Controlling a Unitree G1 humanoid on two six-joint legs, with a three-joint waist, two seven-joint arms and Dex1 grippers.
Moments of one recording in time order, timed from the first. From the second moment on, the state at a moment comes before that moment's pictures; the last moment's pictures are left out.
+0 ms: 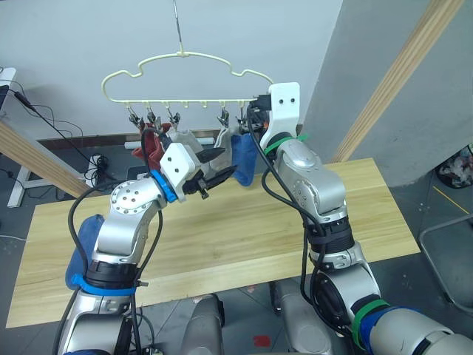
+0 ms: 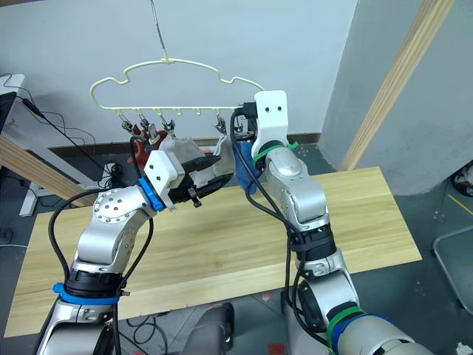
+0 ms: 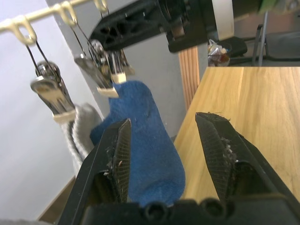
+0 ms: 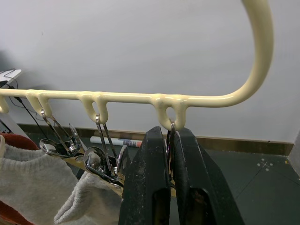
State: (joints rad) left arm -0.41 0.50 0.01 -0.10 -0.26 0.17 -0.78; right arm -0.87 0.13 0.06 0.05 0.14 0.64 -0.05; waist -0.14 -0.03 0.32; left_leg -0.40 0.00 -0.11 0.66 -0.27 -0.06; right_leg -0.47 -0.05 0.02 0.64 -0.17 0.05
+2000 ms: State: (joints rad) left arm -0.17 0.54 0.14 0.33 -0.19 0.17 -0.57; right arm -0.86 0.13 0.06 0.01 0.14 0.70 -0.02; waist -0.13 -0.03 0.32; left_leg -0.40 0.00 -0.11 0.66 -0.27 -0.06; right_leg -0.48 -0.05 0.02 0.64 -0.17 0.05
